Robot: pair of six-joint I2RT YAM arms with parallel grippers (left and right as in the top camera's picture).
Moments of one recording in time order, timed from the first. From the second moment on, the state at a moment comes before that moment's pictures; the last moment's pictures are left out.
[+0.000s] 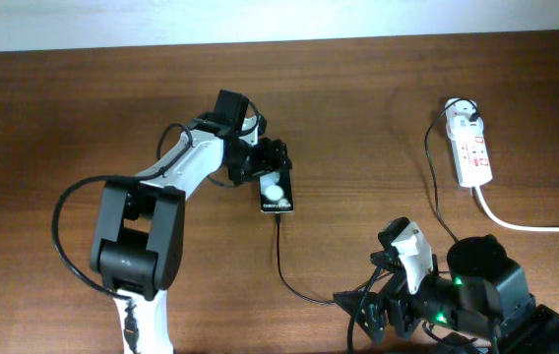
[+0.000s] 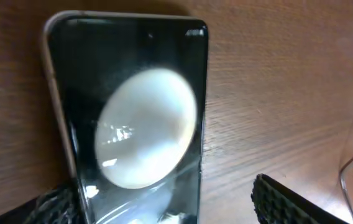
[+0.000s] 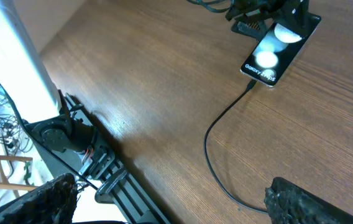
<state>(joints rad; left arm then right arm) -0.31 2.13 1.46 -0.60 0.47 -0.42 0.58 0.63 0.95 -1.00 -0.41 0.21</state>
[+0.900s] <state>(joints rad) -0.30 0.78 1.25 -1.22 -0.40 -0.42 0.58 0.63 0.95 -1.00 -0.41 0.21</state>
